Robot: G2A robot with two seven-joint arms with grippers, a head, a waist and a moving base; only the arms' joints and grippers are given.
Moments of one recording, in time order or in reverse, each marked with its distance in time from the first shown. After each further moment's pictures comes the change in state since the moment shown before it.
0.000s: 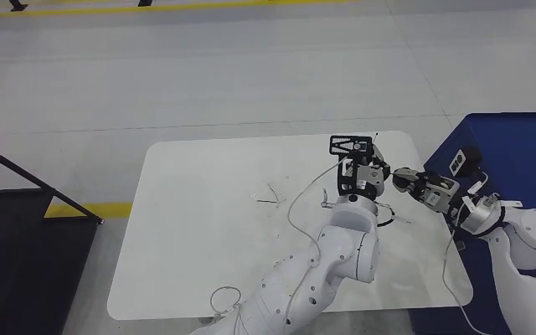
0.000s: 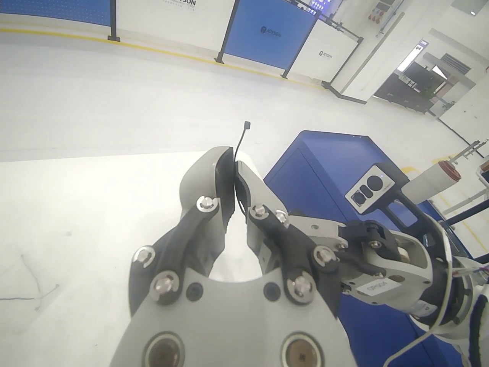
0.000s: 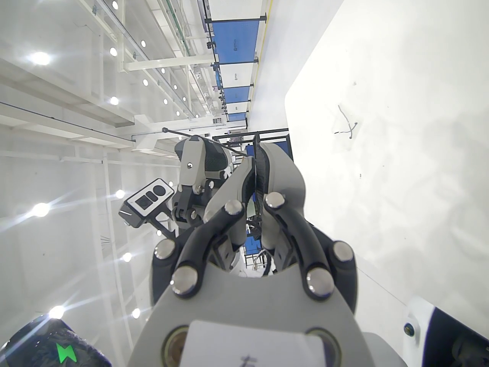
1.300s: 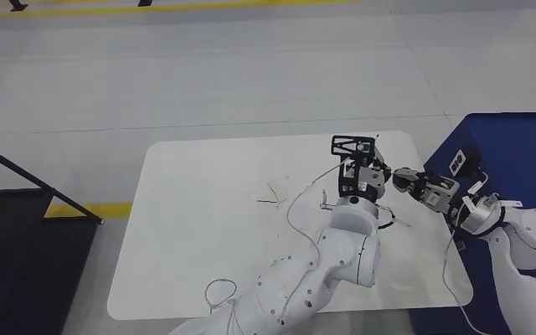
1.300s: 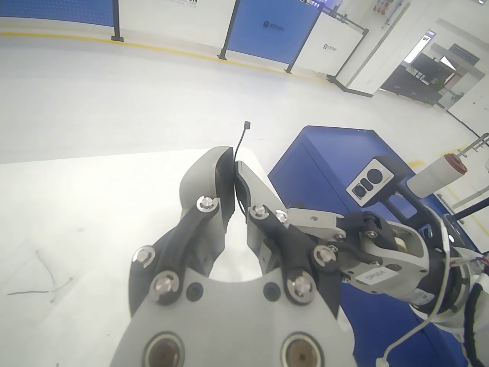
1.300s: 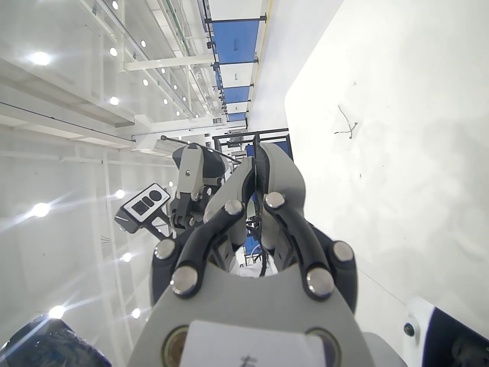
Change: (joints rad) left arm -0.060 0.049 0.075 -0.034 -0.037 0.072 -0.041; right arm 0.000 0.000 0.000 0.000 0.000 0.000 0.000
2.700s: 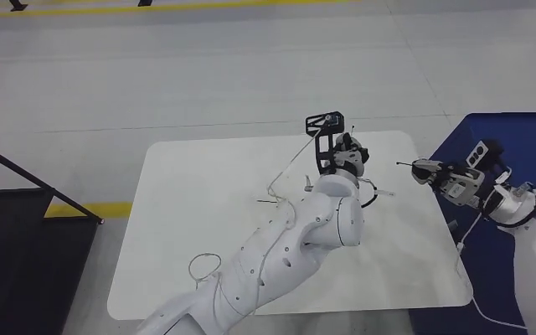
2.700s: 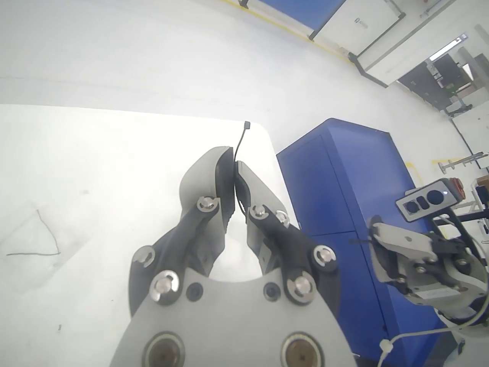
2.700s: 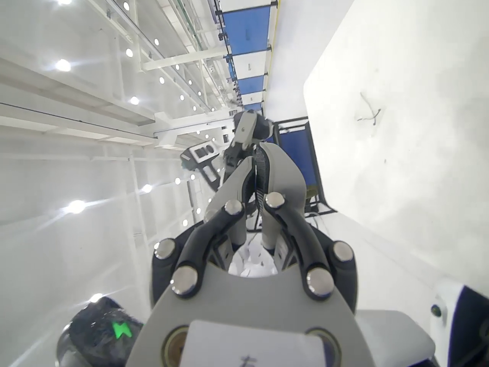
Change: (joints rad) left arm -0.123 0.056 -0.045 0.002 -0.288 0.121 -0.036; right arm 0.054 -0.010 0.079 0.051 0.035 0.074 0.101
